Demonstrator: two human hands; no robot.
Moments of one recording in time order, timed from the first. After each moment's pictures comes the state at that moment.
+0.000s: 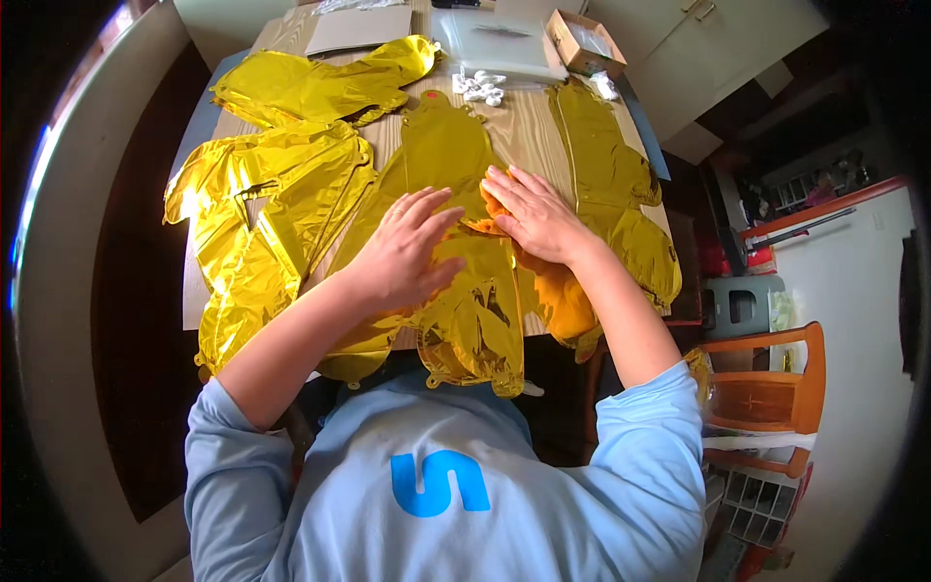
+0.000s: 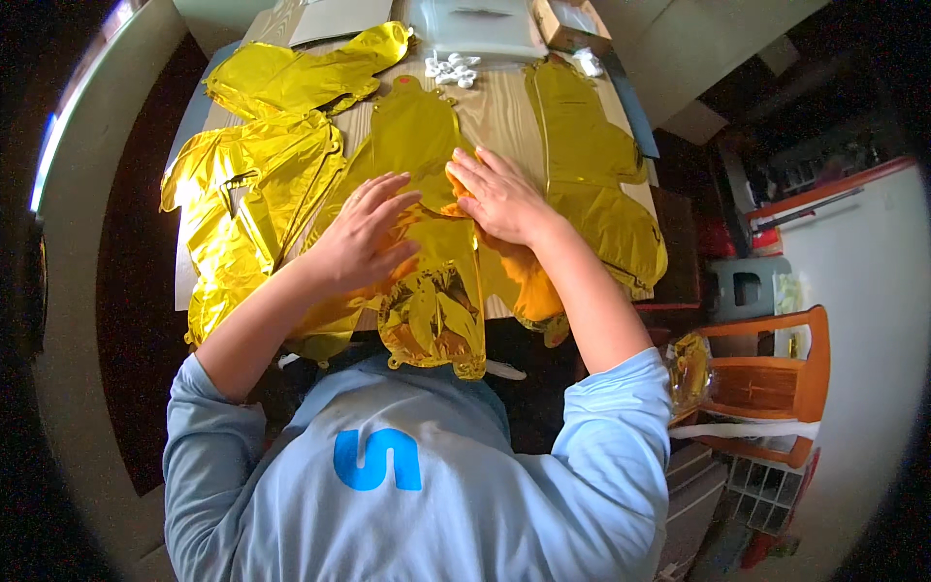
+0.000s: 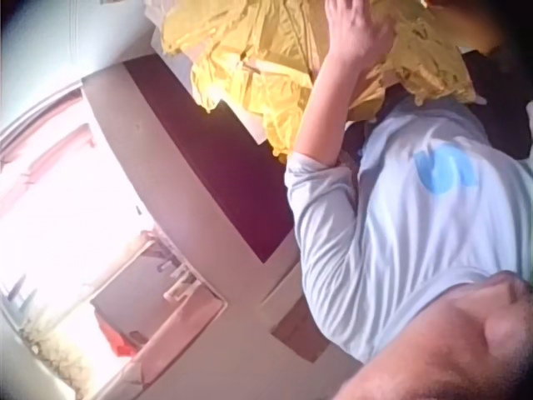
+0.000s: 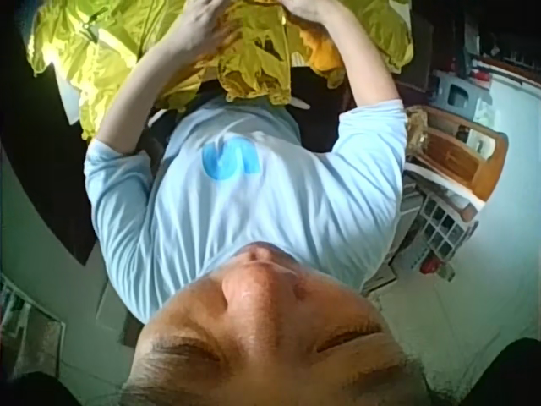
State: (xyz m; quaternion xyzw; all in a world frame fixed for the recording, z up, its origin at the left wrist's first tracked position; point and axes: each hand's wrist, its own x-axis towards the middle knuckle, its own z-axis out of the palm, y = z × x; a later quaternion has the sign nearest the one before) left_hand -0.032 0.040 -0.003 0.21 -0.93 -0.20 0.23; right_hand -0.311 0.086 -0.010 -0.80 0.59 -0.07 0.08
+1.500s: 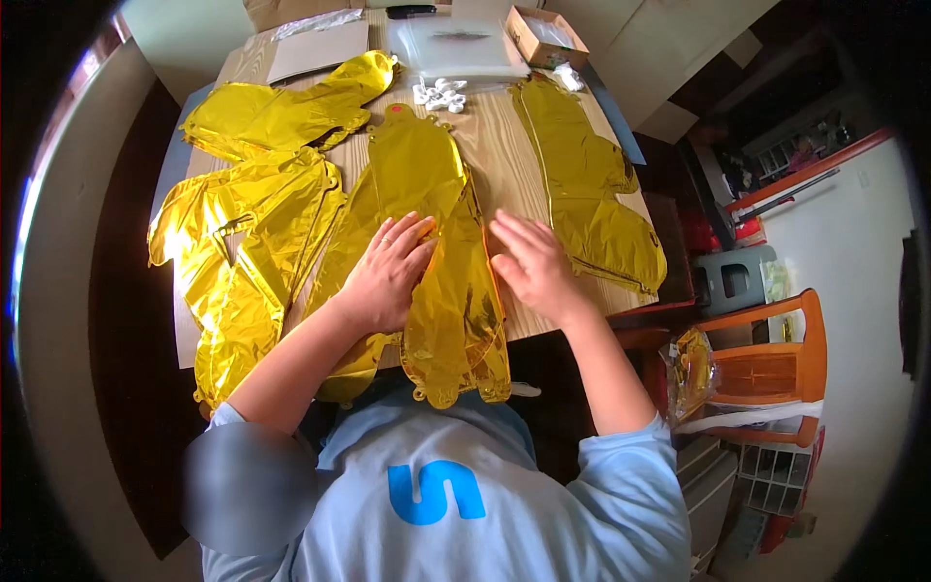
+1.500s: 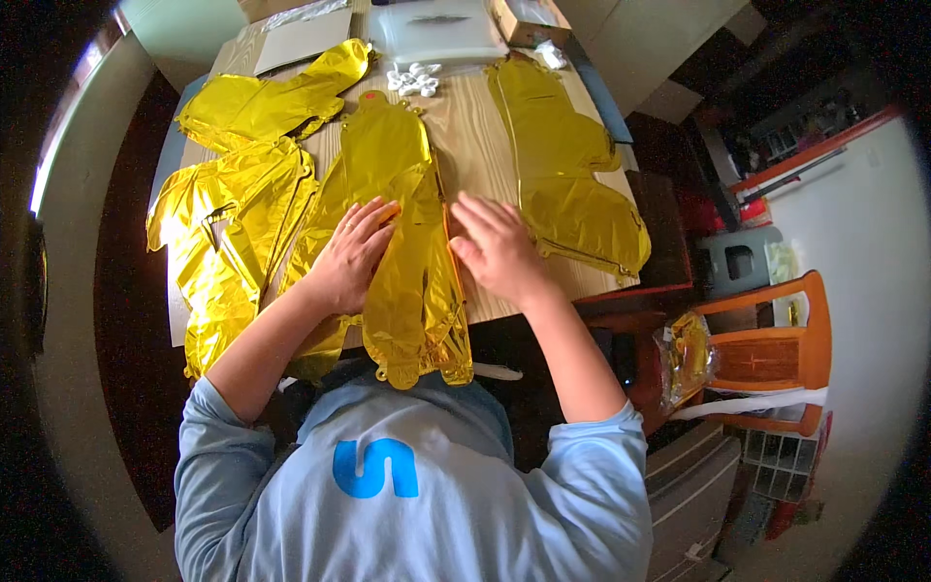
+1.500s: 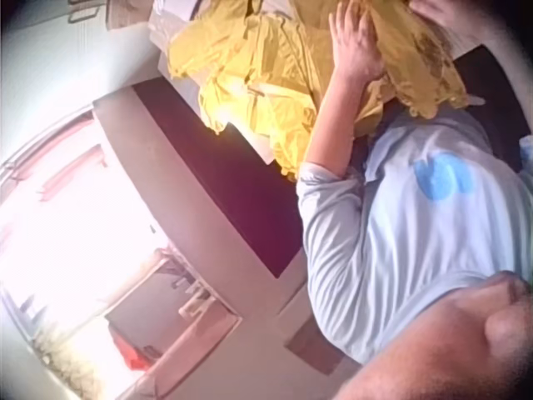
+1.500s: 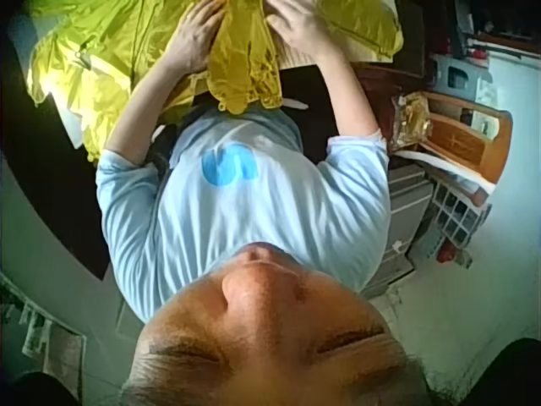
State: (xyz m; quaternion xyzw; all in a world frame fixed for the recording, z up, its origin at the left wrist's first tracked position) left_hand -0.042 0.038 -0.028 0.17 -0.96 -0.15 0.16; right_hand -0.291 0.161 -0.011 -0.73 0.62 -0.28 0.03
